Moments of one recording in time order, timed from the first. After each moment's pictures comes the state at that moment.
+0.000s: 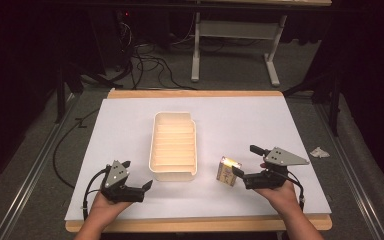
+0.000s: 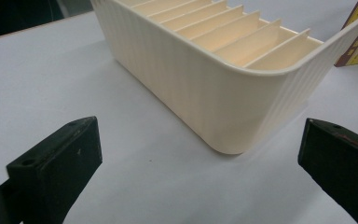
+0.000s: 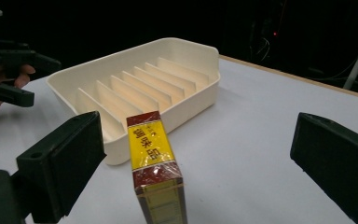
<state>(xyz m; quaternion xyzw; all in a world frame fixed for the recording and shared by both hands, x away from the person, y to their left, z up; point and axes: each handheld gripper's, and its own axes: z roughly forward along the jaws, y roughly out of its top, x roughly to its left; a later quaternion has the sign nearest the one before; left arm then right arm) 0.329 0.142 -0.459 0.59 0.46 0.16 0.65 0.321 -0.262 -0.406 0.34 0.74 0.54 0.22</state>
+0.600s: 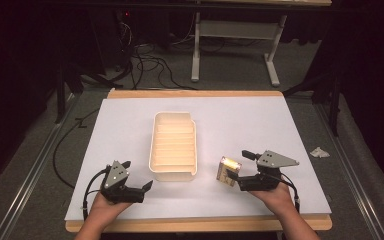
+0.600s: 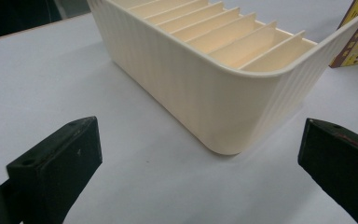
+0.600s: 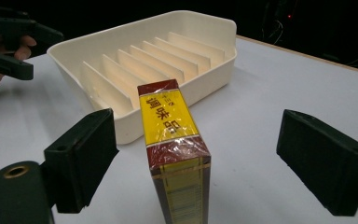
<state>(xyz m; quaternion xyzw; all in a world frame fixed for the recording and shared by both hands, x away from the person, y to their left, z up) 0.327 0.142 -0.458 0.58 0.46 0.16 0.65 0.323 -0.253 -0.422 0.33 0.76 0.52 0.19</state>
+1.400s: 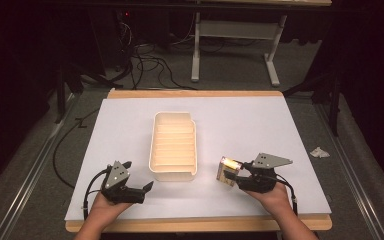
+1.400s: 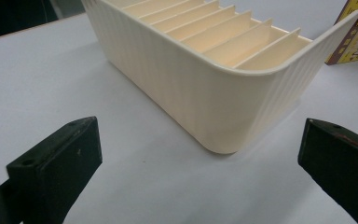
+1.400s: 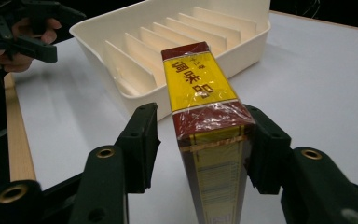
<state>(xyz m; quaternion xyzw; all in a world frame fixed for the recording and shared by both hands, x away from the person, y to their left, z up) 0.327 0.141 -0.459 0.59 0.46 0.16 0.65 0.327 -0.250 -0.435 0.32 0.79 0.51 0.13</state>
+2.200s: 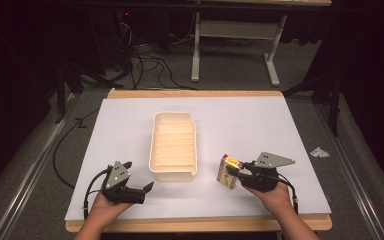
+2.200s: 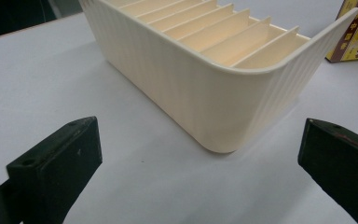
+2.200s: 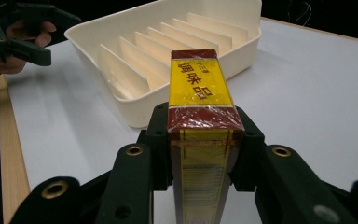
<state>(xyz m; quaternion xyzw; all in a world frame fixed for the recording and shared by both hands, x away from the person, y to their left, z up) 0.326 0.140 -0.459 0.59 0.45 0.16 0.65 0.327 -0.254 -0.431 0.32 0.78 0.52 0.15</state>
